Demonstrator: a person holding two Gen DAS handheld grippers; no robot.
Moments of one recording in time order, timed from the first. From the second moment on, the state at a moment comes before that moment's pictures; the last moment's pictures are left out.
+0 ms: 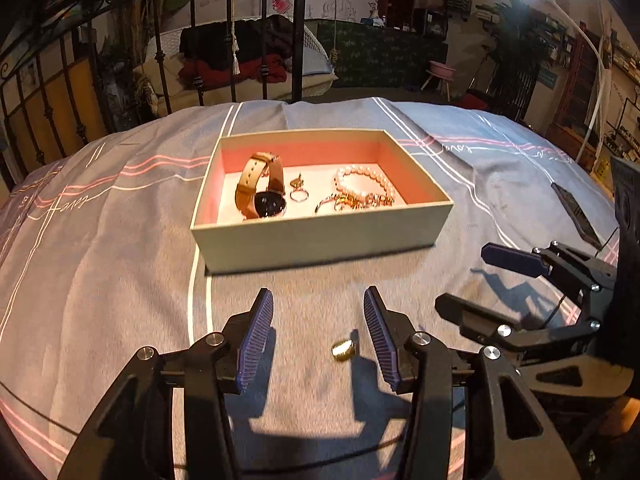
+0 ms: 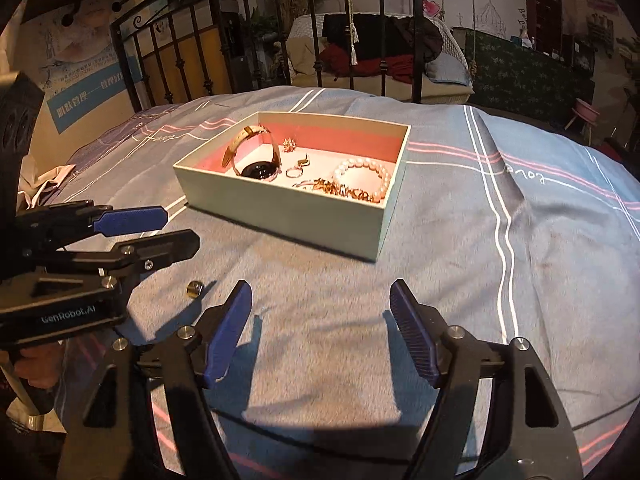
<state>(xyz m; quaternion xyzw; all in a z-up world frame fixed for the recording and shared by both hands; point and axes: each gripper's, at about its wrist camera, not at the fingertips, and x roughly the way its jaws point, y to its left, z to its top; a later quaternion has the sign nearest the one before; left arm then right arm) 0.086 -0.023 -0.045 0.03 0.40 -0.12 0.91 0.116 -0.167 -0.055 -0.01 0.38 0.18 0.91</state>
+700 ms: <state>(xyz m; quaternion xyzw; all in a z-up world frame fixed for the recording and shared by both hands) 0.083 -0.032 -0.076 0.06 0.42 -0.12 0.90 0.096 -0.161 -0.073 -0.03 0.40 0.18 0.90</state>
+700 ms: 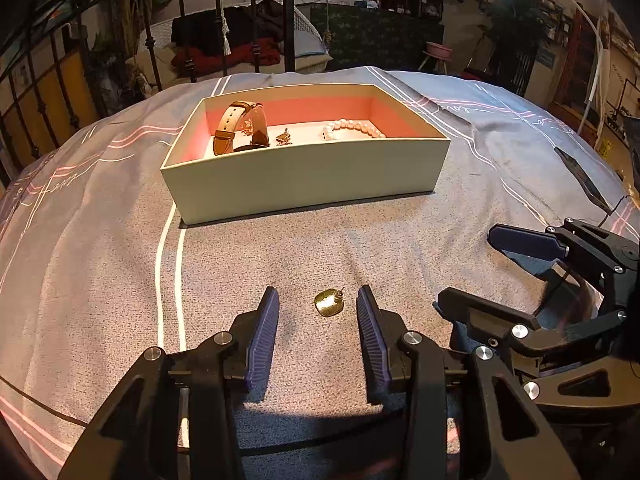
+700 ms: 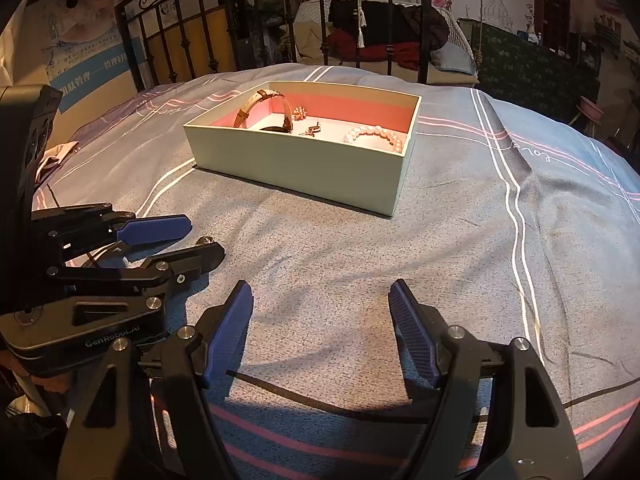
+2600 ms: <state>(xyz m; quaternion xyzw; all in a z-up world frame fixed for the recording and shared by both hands) 0.206 -0.035 -0.001 -0.01 0.37 -0.10 0.92 0.209 -0.138 -0.010 -0.01 0.35 0.18 0.92</state>
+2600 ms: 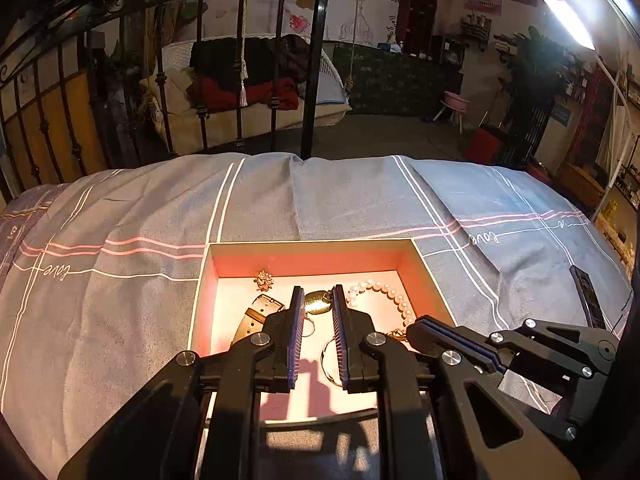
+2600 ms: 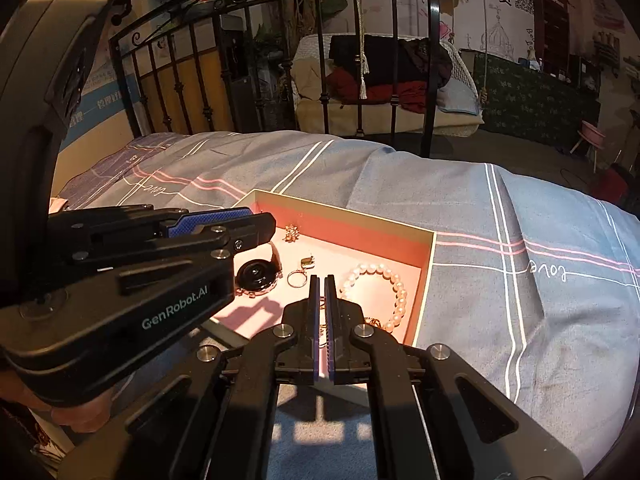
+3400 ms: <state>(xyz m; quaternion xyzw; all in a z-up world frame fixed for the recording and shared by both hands) 0.248 -0.042 -0.051 0.00 0.45 -0.09 0.89 0.234 -0.127 -0.047 -0.03 0.40 0.20 0.89</state>
